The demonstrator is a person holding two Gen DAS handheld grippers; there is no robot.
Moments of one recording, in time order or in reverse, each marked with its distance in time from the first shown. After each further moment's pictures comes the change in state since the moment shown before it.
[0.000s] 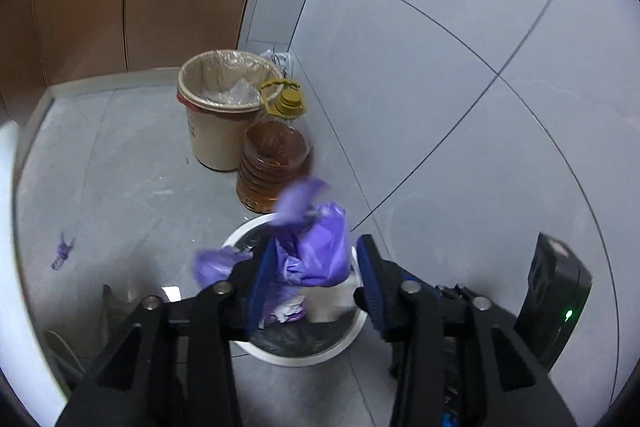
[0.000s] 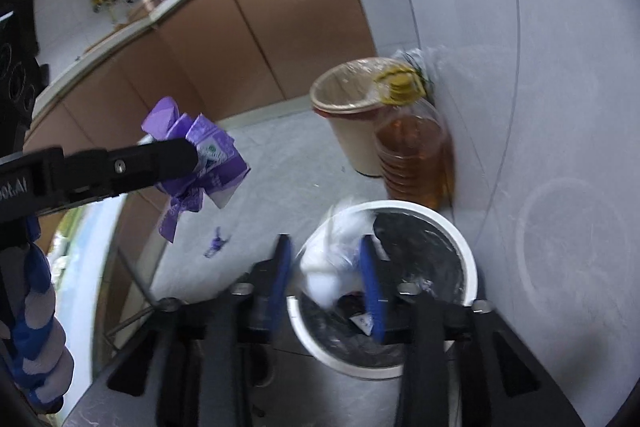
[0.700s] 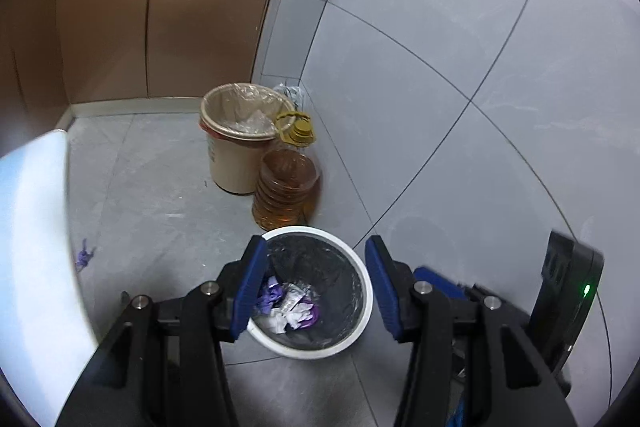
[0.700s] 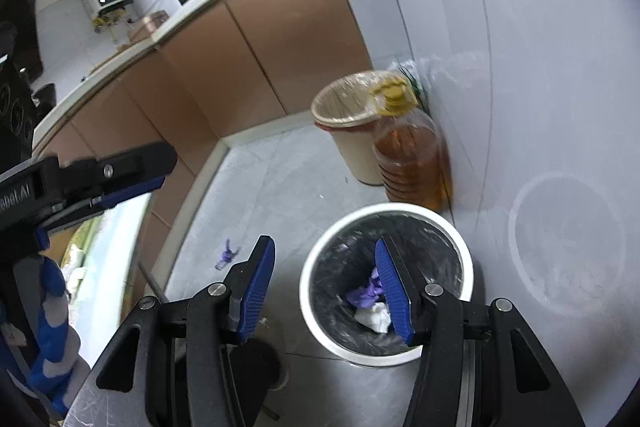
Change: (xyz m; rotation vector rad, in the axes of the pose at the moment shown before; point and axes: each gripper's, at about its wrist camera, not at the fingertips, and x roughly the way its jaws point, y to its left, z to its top) left arm -0.080 0.001 -0.030 0.016 -0.133 0.051; right arm -0.055 0.019 -0.007 0.005 -0.086 0.055
